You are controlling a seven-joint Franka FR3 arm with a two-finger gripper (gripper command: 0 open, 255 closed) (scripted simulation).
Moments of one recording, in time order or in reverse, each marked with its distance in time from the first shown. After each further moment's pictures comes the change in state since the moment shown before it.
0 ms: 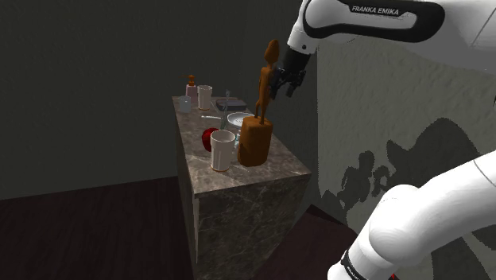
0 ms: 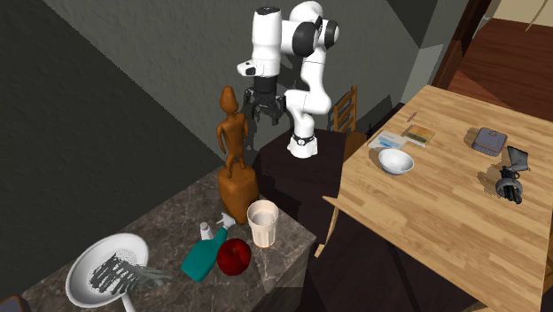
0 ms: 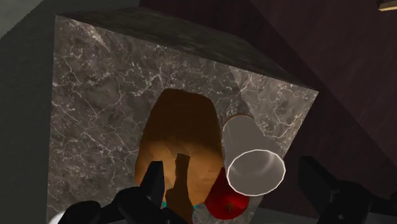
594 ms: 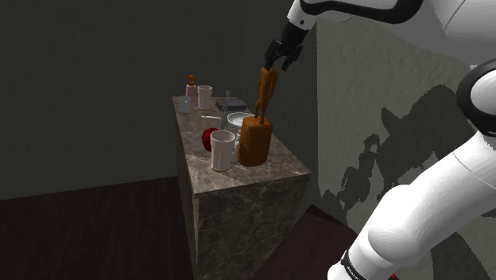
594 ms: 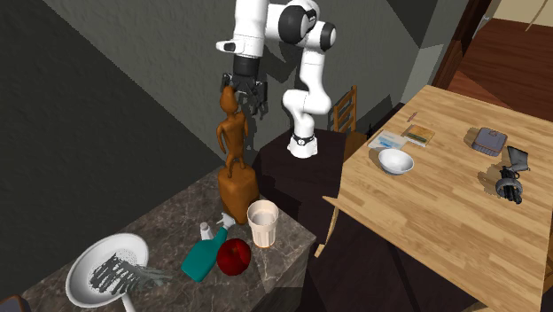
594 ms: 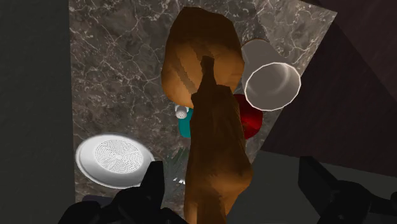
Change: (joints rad) arm -0.016 0.161 -0.043 0.280 0.000 0.058 -0.046
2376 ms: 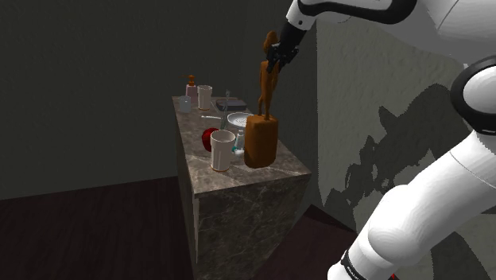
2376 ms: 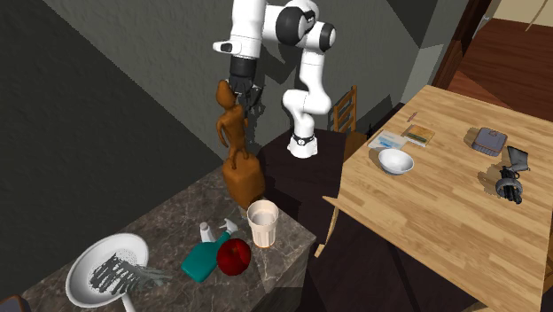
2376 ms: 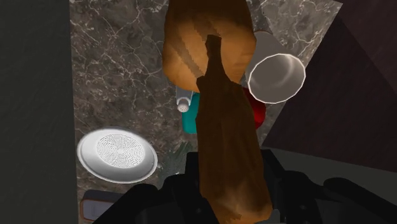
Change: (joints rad) arm -0.002 0.024 -0.007 0.018 0.002 0.020 -0.007
